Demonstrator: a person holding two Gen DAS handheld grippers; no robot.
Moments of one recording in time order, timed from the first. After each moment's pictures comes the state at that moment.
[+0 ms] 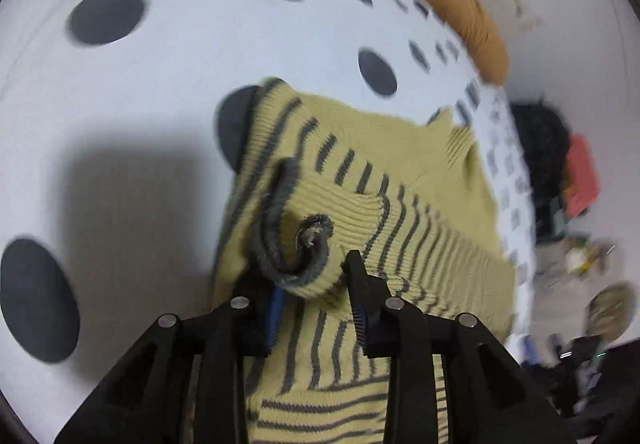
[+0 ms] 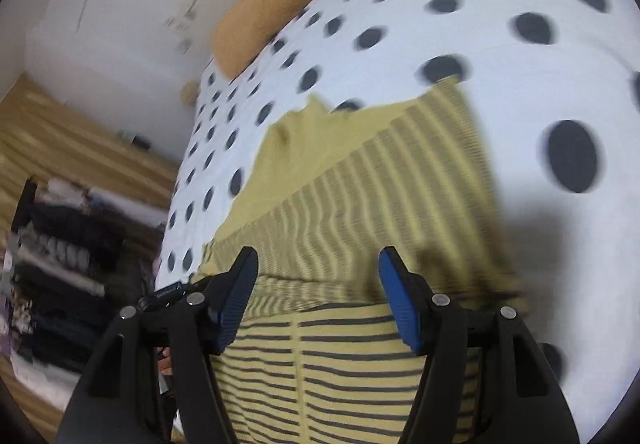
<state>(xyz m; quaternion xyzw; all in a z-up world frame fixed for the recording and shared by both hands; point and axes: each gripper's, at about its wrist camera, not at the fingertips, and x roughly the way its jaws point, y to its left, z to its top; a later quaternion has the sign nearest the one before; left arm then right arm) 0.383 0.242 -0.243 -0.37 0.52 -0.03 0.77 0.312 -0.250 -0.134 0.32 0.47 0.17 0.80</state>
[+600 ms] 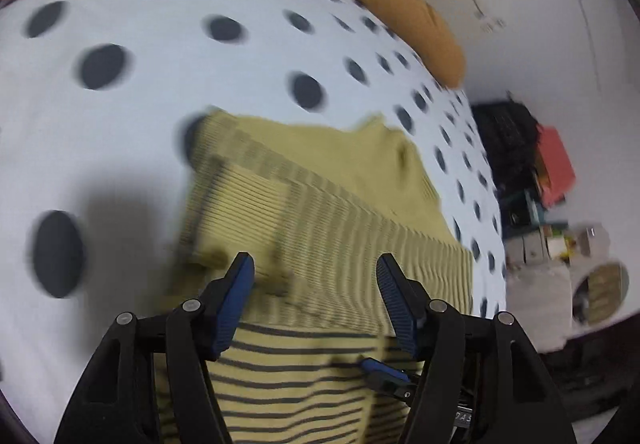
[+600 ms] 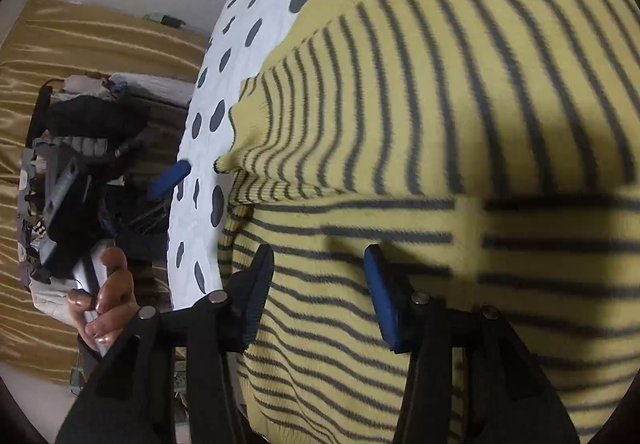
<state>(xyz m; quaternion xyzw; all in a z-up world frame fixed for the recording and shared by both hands) 0.360 0.191 -0.172 -0.32 0.50 -0.08 0.80 0.294 -0.088 -0.208 0.28 0.60 0.30 0.69</state>
